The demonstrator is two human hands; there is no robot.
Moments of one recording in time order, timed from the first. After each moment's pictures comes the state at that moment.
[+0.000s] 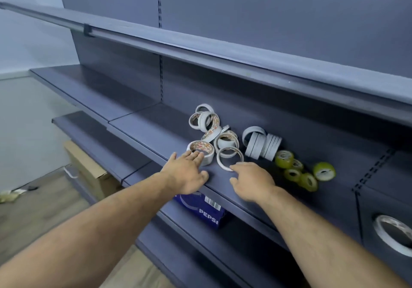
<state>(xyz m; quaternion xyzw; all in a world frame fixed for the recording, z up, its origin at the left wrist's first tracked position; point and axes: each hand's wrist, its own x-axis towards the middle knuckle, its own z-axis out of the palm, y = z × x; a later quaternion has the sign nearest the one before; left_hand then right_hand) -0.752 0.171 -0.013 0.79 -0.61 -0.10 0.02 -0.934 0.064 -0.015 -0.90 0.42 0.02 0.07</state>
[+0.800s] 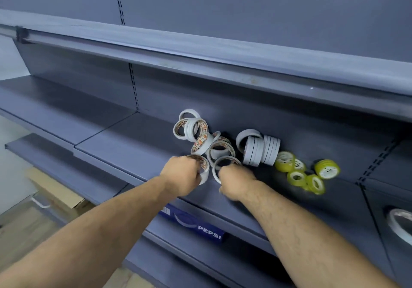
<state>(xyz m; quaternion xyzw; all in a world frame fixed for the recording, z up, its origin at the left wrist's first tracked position) -0.701 0.084 -0.027 0.72 -0.69 0.05 0.06 -0.860 0.026 -0.020 -0.89 0.45 0.09 0.02</state>
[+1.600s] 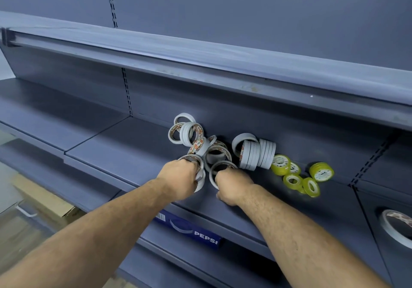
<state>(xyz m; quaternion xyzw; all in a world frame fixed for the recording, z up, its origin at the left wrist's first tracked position) -0.699 0.080 -0.022 0.71 -0.70 0.05 0.06 -0.858 0.021 -0.022 -0.89 0.45 0.08 0.01</state>
